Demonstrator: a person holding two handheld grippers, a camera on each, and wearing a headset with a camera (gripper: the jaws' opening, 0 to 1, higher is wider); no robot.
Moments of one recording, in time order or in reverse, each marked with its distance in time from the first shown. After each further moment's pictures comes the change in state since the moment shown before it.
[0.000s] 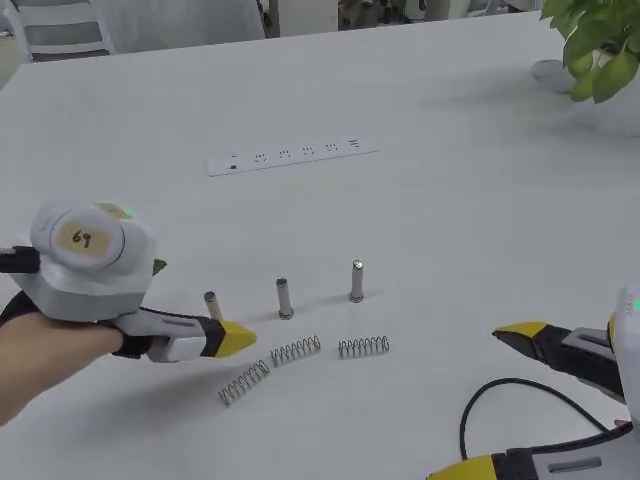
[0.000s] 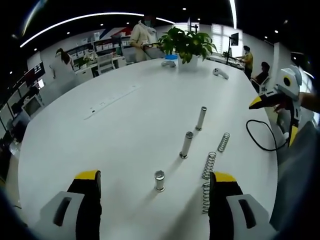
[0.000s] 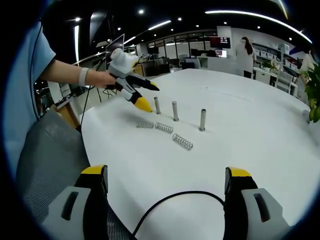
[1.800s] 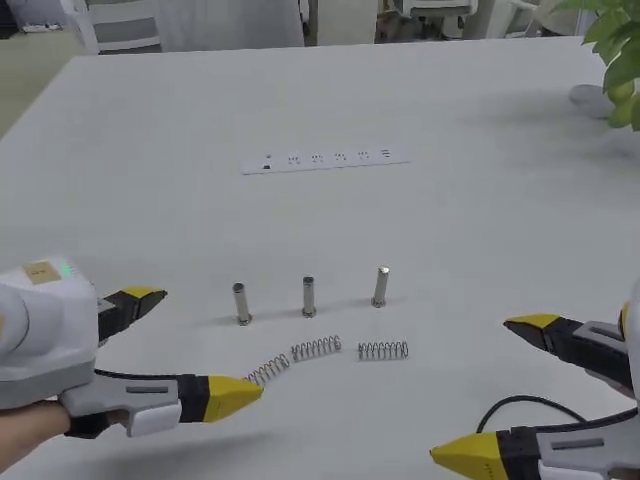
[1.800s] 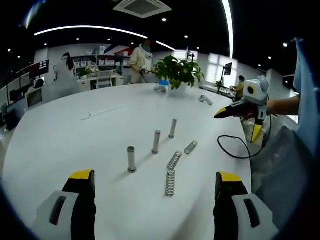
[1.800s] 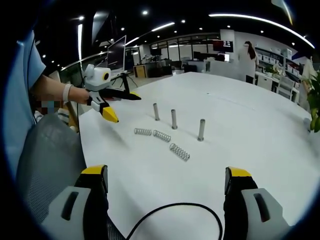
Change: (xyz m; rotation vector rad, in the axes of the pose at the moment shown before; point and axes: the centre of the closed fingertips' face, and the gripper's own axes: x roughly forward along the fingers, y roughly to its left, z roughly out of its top) left arm -0.059 -0.044 -0.022 -0.120 -0.237 -0.097; right arm 0.007 -0.007 0.019 -0.039 -0.013 0.009
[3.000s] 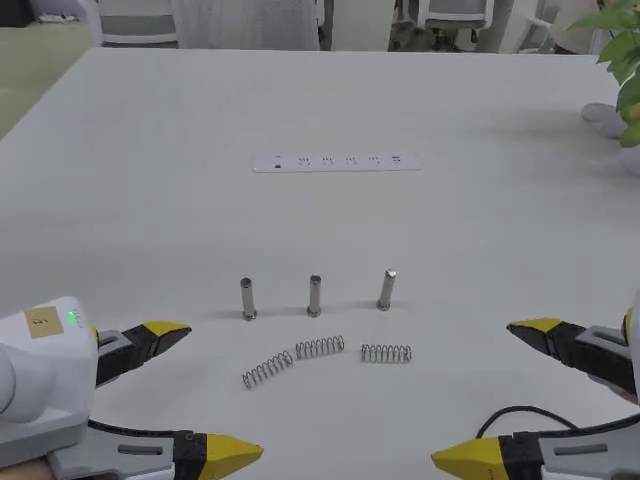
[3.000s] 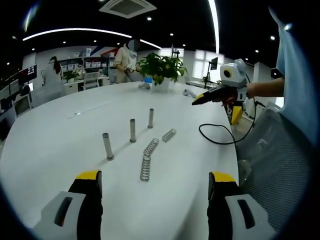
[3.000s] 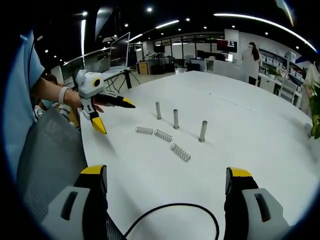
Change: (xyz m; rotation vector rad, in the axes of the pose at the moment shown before) left arm -0.013 -0.035 -0.027 0.063 0.016 -0.100; right arm -0.001 0.002 0.003 -0.032 0.024 0.007
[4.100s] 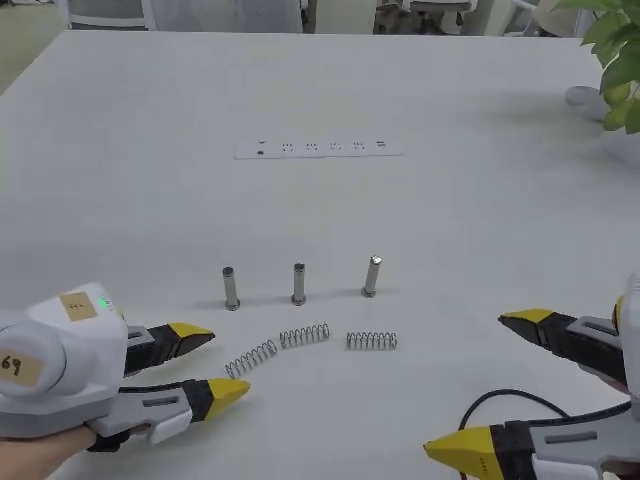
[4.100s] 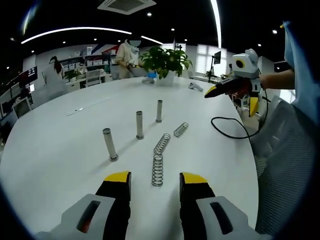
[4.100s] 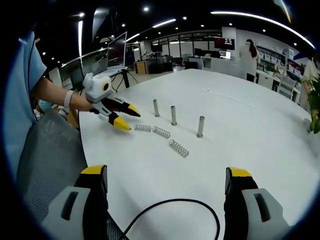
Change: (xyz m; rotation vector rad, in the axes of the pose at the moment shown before) left arm 0.036 0.020 -0.012 0.029 0.036 0.044; right arm -0.004 -0.003 -0.007 0.026 0.009 -0.008
